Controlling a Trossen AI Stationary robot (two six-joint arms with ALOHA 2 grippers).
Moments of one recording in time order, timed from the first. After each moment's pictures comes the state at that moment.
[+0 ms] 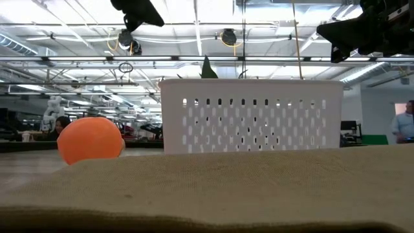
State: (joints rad) left arm 0.03 1.19 1.13 -0.61 -0.02 -0.11; right arm 0.11 0.31 0.06 0.36 0.08 -0.06
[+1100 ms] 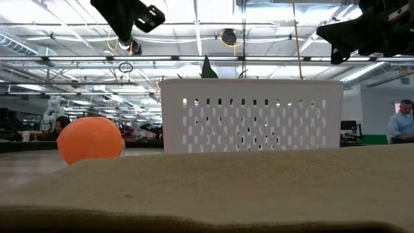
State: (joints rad) left arm -0.05 1.53 1.47 -1.22 0.18 0.46; right arm 0.11 0.32 0.06 0.35 0.08 -0.04
